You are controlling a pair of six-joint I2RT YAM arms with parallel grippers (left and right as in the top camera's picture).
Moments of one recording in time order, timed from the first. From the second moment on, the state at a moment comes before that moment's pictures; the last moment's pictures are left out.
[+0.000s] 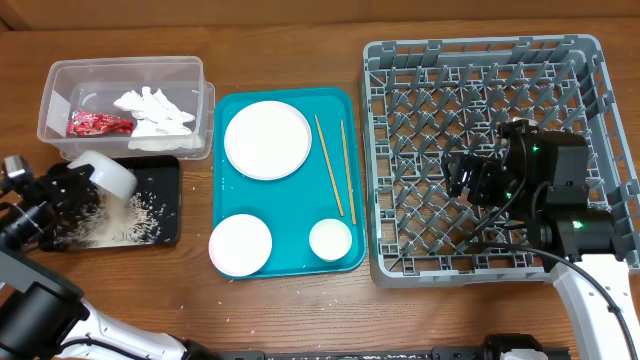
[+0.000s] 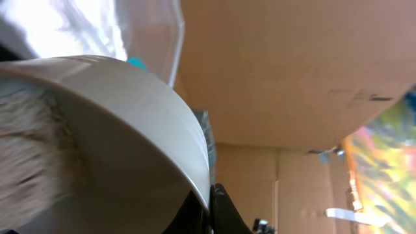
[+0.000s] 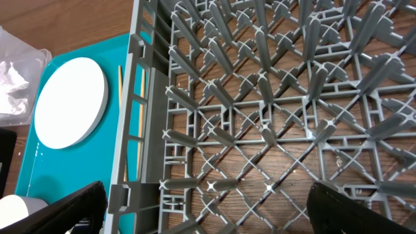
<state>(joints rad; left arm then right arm) 0.98 2.03 1.47 -1.48 1.41 0.48 0.00 1.09 0.92 -0.67 -0.29 0.20</state>
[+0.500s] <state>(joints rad) 0.98 2.03 1.47 -1.48 1.55 0.44 0.00 1.09 0.92 -0.66 -0.29 0.20</state>
